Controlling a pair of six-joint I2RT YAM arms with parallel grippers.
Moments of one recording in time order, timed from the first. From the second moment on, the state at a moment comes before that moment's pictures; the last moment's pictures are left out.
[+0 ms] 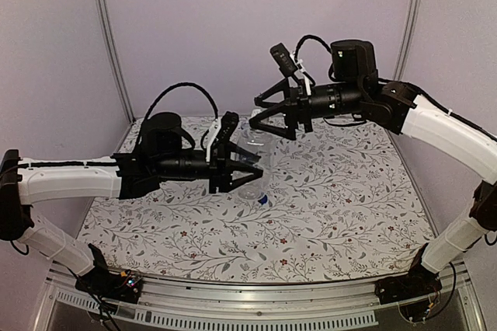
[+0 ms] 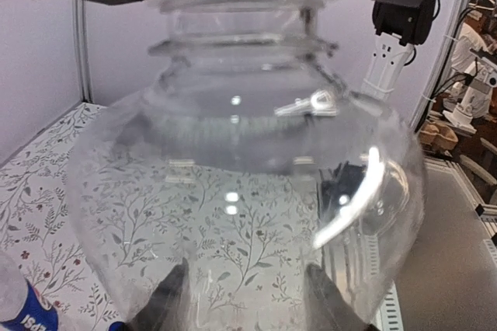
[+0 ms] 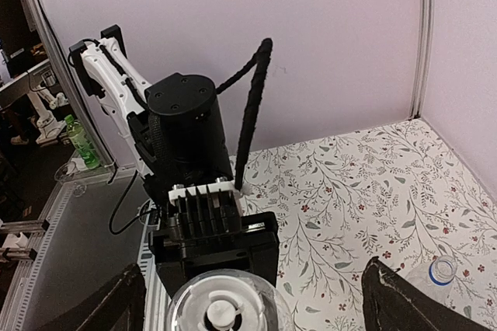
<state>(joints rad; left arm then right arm) -0.91 1.38 0.88 0.36 0.57 -0.08 0.82 1.52 1.55 -0.29 -0.70 -0.01</state>
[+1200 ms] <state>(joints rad) -0.91 1.38 0.90 0.24 0.11 -0.08 0.92 1.63 1.64 -0.26 -0.12 0.36</state>
